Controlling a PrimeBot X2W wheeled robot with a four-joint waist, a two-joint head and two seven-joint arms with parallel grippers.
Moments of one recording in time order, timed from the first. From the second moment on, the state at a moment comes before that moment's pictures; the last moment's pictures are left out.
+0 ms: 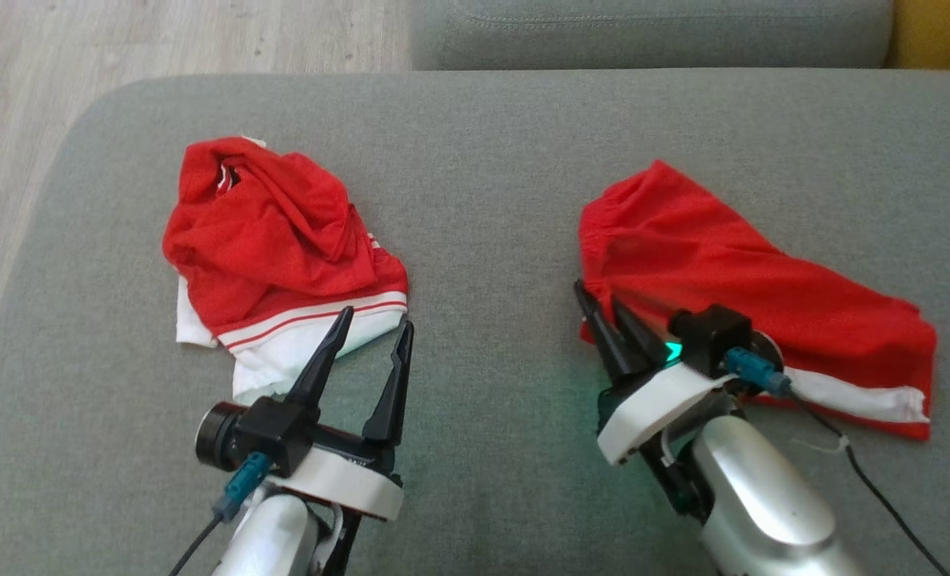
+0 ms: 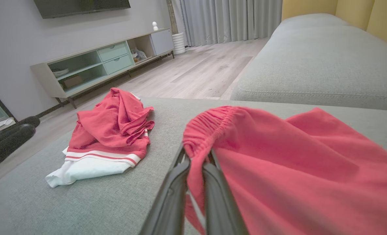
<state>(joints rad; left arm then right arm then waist) -0.20 0.07 -0.39 0.34 -0.25 -0.09 -0.25 -0.36 -0.05 0.45 0.54 0.28 0.13 -0.19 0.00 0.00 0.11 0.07</state>
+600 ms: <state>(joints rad) -0.20 0.07 -0.36 0.32 -0.24 -0.09 -0.25 -0.30 -0.05 0.29 0.49 0.22 0.13 -0.23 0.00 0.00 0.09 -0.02</state>
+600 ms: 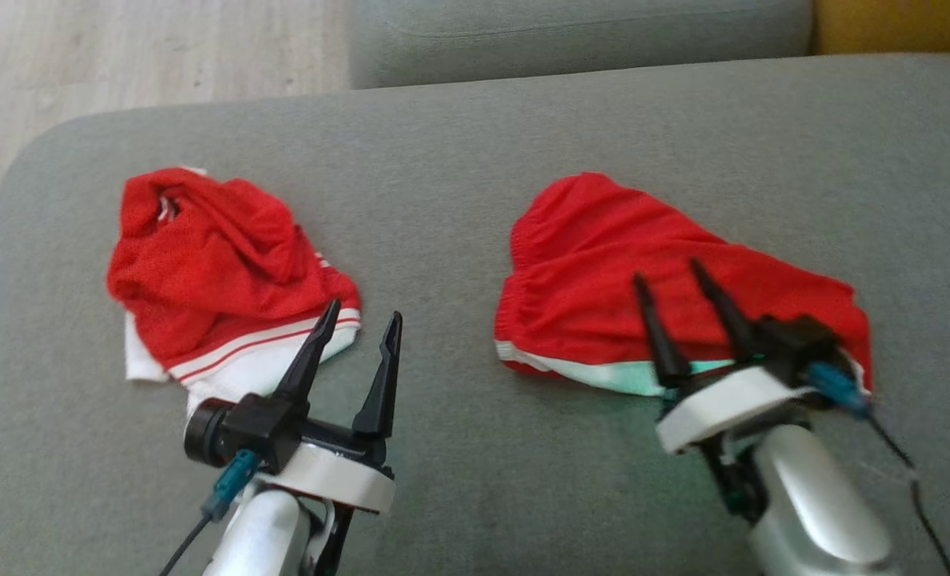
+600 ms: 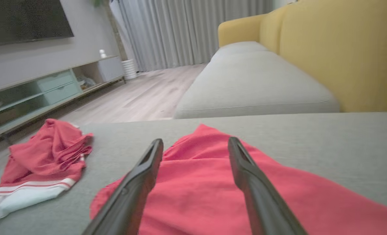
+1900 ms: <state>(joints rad) -0.35 0.09 -0.55 0.54 -0.31 -0.12 -0.15 -0.13 -0.05 -0.05 0.35 0.18 0.13 -0.25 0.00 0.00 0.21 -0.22</state>
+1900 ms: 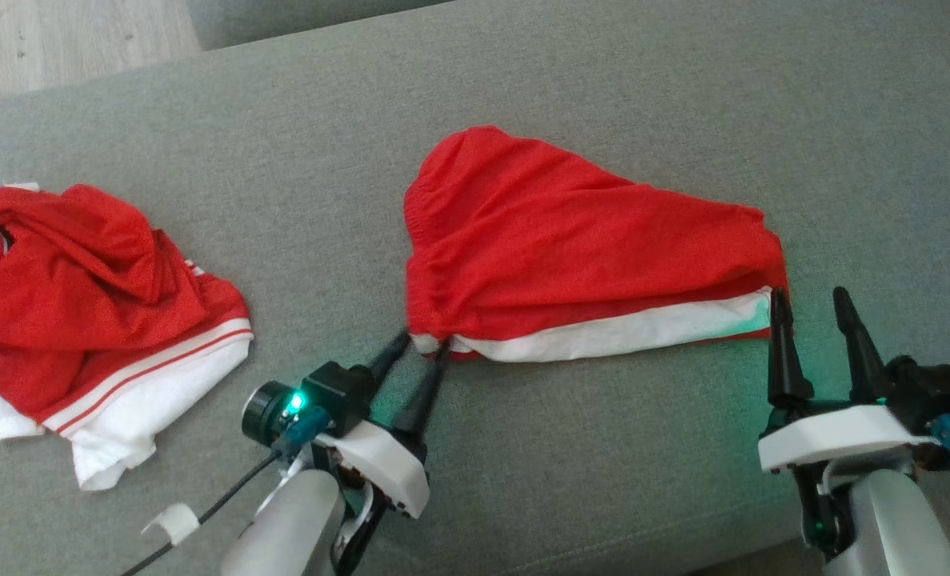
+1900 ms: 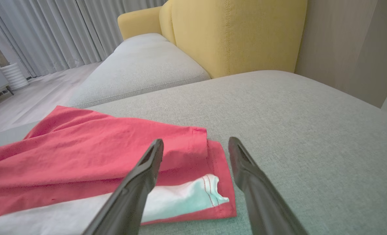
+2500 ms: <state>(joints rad) -0.37 0.11 -0.61 0.53 -0.34 -0.13 -0.20 -0.24 -0.04 -0.13 0.60 0.09 0.13 -0.19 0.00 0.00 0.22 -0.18</state>
